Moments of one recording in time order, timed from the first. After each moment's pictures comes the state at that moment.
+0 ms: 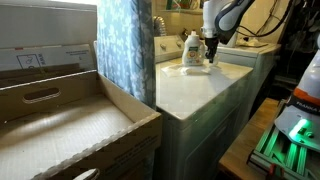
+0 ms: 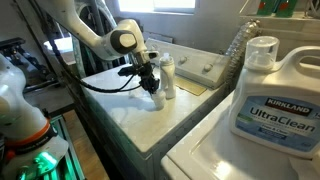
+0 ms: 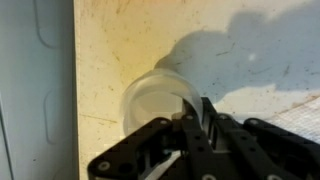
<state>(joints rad) -0.14 -0.06 -0.08 -2.50 -0.64 2.50 0.11</state>
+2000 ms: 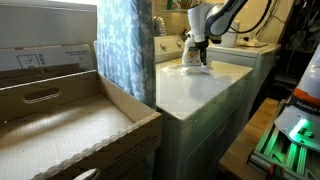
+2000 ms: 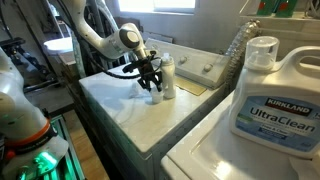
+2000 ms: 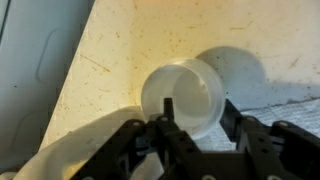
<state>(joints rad) -0.05 0.05 -0.03 -2.38 -0.81 2.36 -0.01</state>
